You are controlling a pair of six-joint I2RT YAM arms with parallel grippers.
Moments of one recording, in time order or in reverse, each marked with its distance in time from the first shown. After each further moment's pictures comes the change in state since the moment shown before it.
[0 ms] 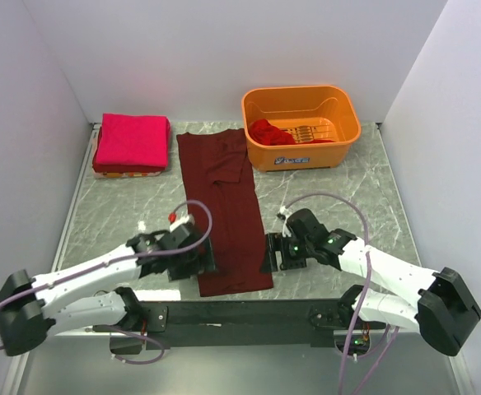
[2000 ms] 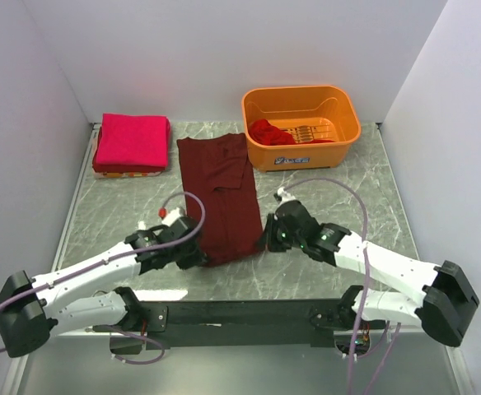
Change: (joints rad) left arm -0.018 -0.031 0.002 0.023 -0.077 -0.208; right arm 0.123 0.031 0.111 0.107 0.278 0.180
